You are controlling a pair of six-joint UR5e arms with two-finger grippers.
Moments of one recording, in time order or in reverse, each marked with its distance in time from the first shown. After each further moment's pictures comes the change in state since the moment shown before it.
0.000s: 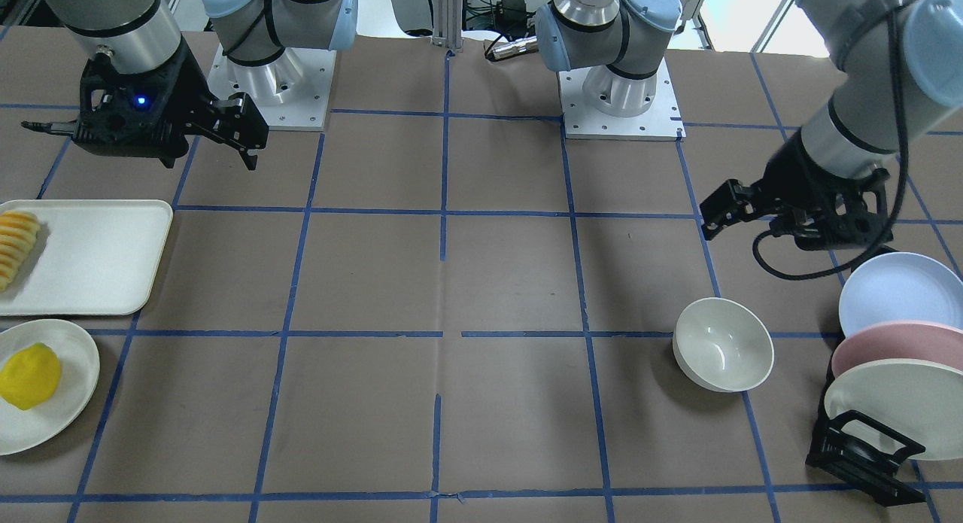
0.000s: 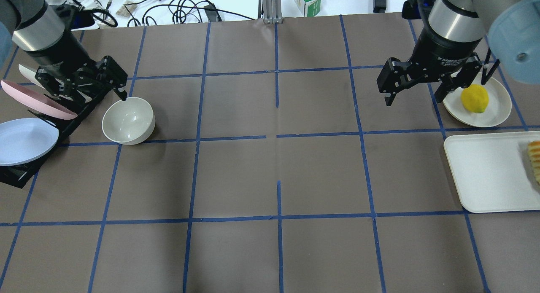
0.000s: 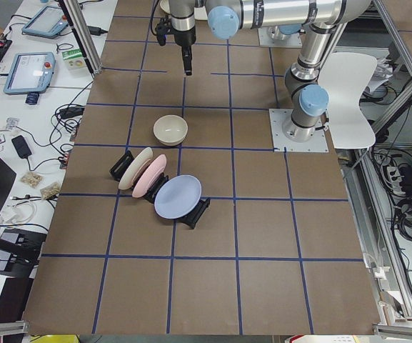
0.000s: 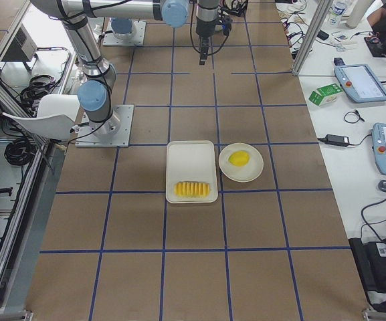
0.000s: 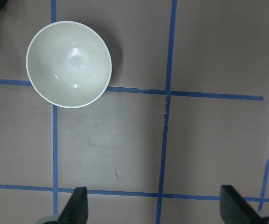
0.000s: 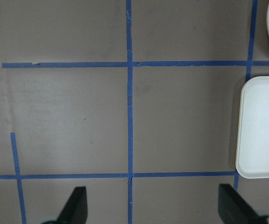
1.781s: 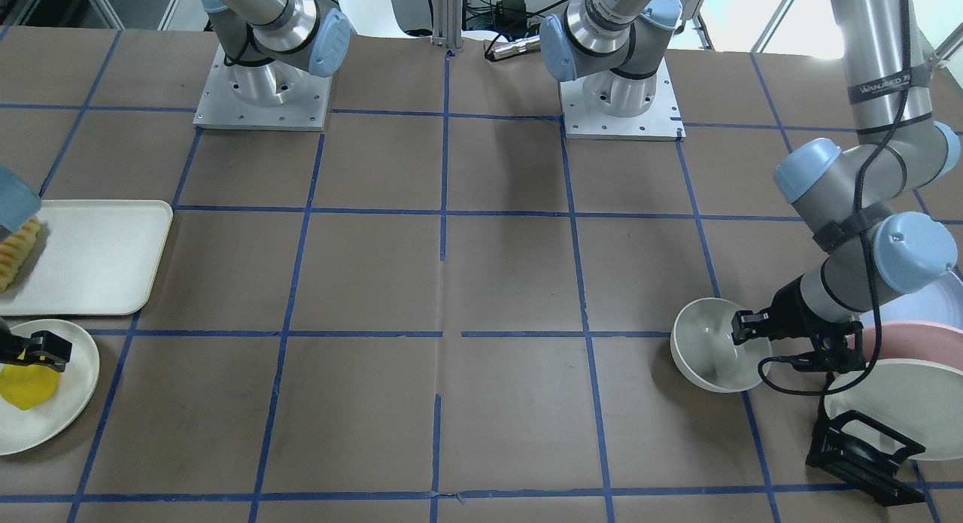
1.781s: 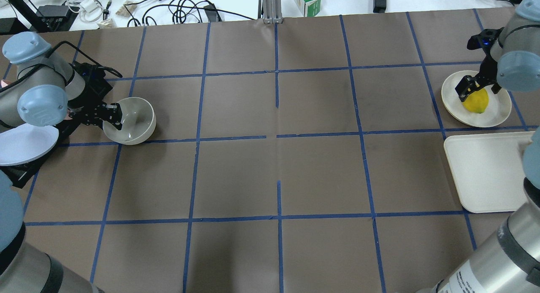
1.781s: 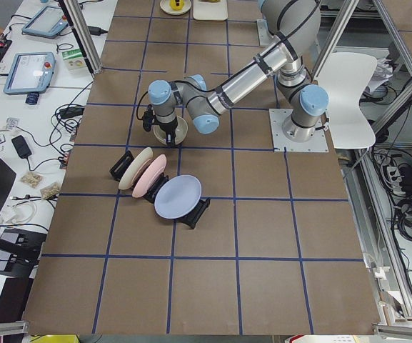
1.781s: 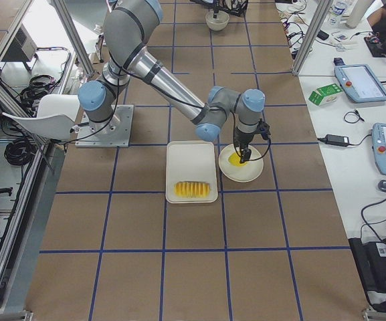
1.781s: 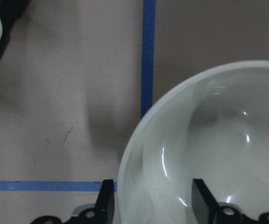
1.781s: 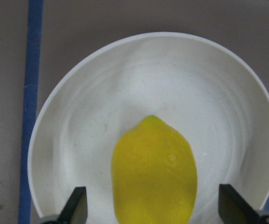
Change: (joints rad) left arm 0.125 -0.315 -0.128 0.451 0.006 0.183; right arm -0.421 0.576 -0.010 -0.693 -0.116 -0.567
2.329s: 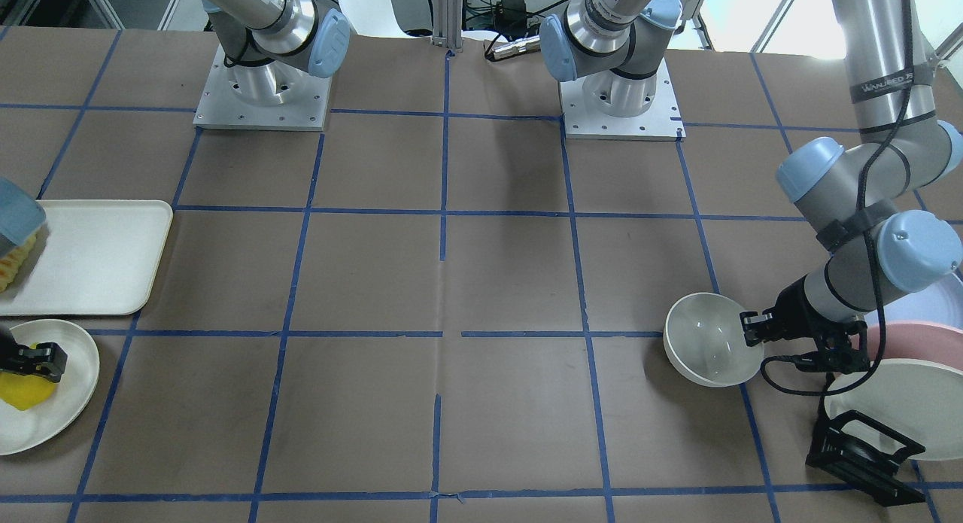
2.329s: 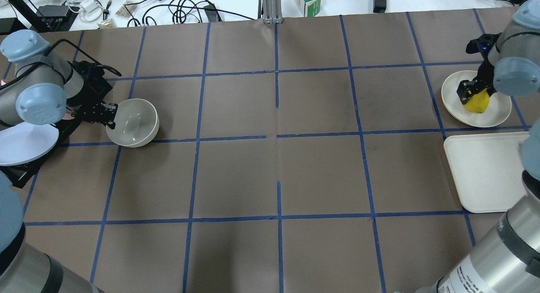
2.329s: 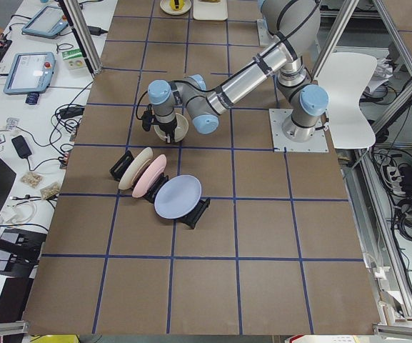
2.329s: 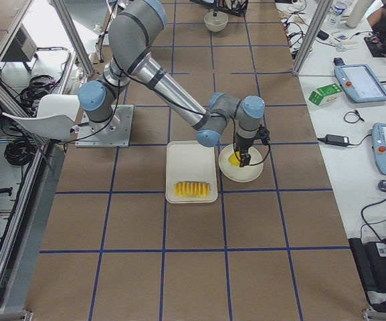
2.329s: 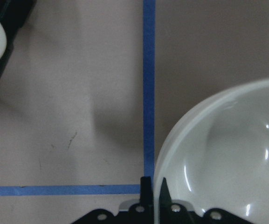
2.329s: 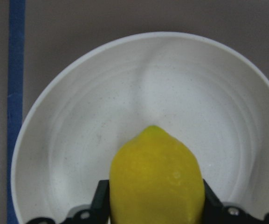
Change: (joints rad) left arm 0.000 0.006 0.008 -0.001 0.005 0.016; right arm -0.006 0.025 -0.001 -0.022 0.009 0.015
